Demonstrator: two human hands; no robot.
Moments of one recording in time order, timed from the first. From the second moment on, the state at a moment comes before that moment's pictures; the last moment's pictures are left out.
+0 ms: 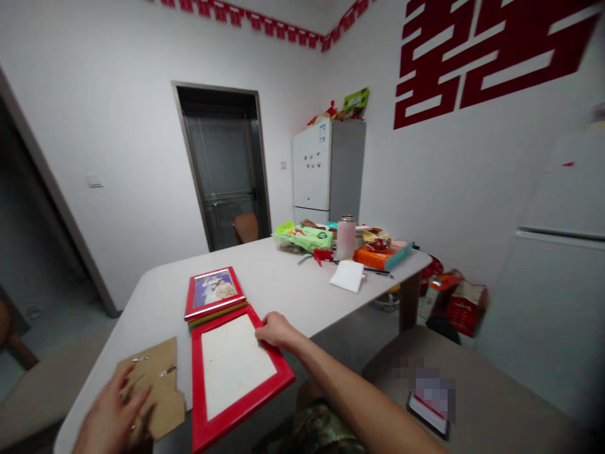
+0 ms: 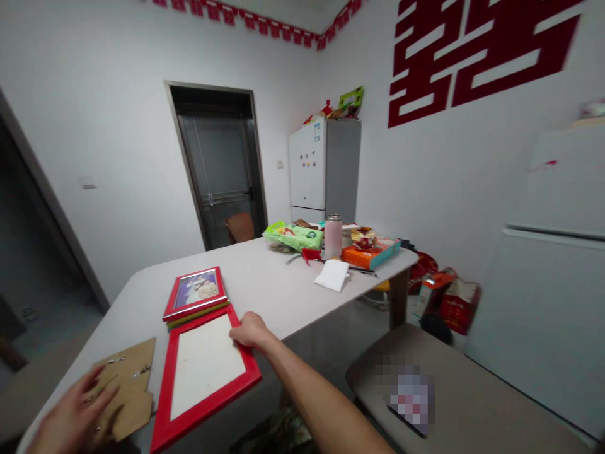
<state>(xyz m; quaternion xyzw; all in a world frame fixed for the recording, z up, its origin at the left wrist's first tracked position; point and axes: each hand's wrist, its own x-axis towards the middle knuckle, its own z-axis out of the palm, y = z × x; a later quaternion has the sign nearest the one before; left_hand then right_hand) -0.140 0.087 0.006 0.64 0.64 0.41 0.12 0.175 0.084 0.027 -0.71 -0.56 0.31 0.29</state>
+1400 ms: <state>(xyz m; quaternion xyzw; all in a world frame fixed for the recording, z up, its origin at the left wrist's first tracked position) -0.107 0.003 -0.021 0.68 0.66 0.31 0.08 0.177 0.093 -0.009 -0.72 -0.67 0.05 0.19</state>
